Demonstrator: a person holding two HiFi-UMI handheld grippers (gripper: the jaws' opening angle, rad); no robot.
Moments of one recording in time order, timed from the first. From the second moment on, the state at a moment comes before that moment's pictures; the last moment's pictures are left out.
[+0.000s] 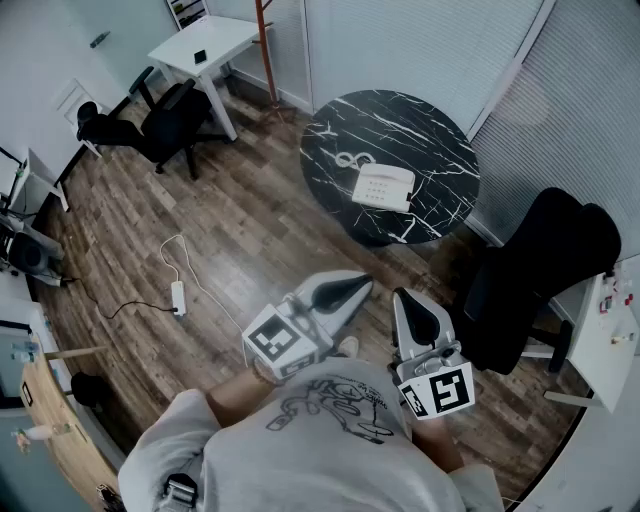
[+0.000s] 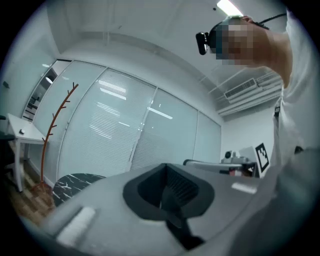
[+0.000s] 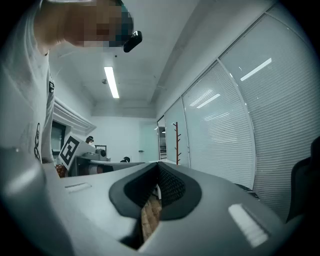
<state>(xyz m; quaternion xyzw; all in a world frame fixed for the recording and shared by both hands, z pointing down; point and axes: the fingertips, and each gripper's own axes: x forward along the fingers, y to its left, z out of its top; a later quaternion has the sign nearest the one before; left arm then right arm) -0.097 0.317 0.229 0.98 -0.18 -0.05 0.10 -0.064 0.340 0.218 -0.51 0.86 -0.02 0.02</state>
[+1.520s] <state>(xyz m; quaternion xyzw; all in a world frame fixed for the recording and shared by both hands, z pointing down) -0.049 0.318 0.266 0.96 -0.22 -0.03 0.15 -0.013 0.344 0.250 -0.50 0.87 -0.06 0.02</state>
